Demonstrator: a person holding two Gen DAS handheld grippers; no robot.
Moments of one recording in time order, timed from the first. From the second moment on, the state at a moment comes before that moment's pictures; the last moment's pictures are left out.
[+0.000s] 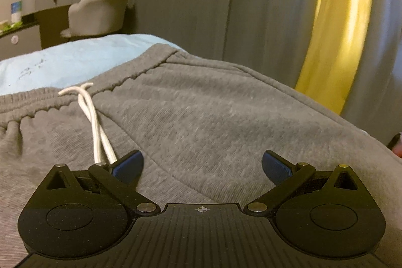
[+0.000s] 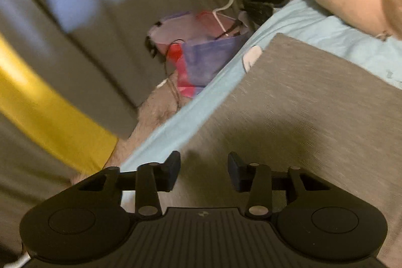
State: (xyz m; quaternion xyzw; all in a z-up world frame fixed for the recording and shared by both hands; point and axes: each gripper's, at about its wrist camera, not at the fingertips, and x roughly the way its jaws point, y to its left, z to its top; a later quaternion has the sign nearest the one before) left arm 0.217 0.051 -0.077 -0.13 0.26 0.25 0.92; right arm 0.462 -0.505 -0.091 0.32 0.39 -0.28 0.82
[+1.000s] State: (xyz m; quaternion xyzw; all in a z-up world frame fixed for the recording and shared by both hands) left arm 0.197 0.073 -0.057 -0.25 0.26 0.16 0.92; right arm 0.095 -0.503 -0.121 0.46 0.24 -0.32 0.79
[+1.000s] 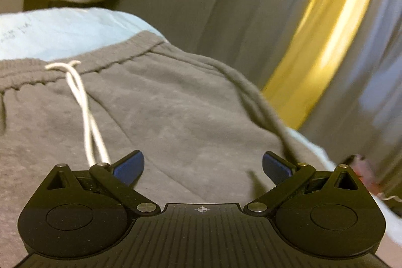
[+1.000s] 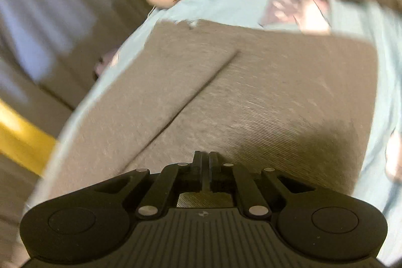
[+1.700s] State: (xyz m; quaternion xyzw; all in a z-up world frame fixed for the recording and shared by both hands) left arm 0.402 0.102 -0.060 -0.40 0.43 0.03 0.81; right arm 0.134 -0.550 -0.152 0.55 0.18 -0.20 0.79
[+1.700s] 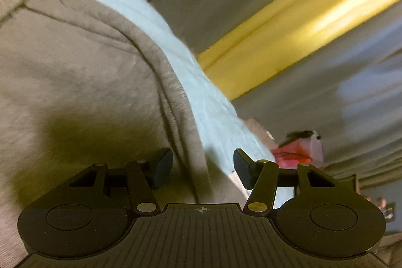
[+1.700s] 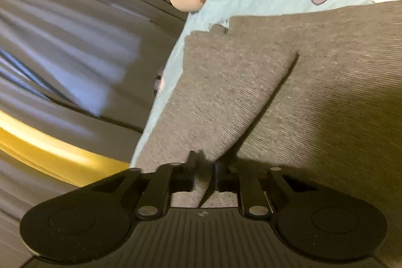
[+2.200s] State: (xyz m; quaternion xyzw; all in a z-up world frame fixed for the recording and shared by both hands) left arm 0.233 0.111 0.068 -0.32 0.29 -0.09 0.90; right arm 0.072 -0.559 -0.042 0.47 0.12 -0.15 0.86
